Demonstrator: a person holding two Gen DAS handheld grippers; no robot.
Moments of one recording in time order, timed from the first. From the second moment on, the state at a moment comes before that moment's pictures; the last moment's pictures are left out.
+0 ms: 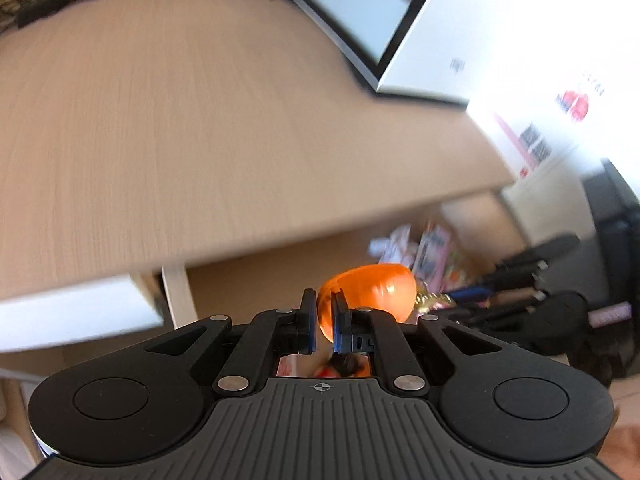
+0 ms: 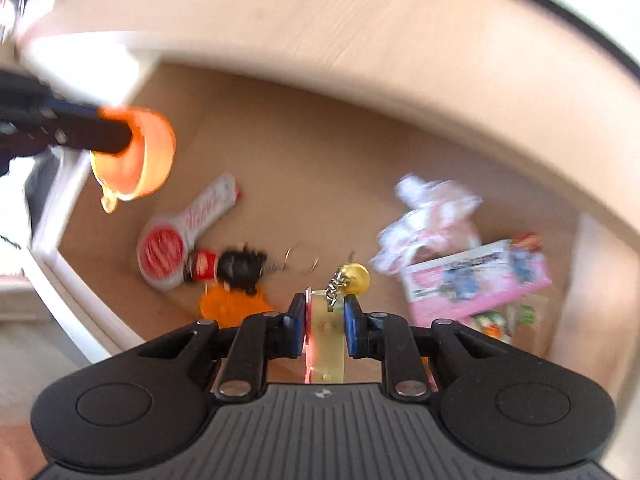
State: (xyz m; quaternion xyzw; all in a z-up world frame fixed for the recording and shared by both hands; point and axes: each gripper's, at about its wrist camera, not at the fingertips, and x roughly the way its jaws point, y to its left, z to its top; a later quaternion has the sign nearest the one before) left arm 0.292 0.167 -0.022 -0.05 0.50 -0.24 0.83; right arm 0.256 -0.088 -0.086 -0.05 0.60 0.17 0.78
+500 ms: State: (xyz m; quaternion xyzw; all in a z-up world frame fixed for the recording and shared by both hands) left arm 0.407 0.163 -0.012 -0.14 0.38 -0.20 0.89; right arm 0.333 -0.114 0.026 0.04 0.38 0.13 0.91
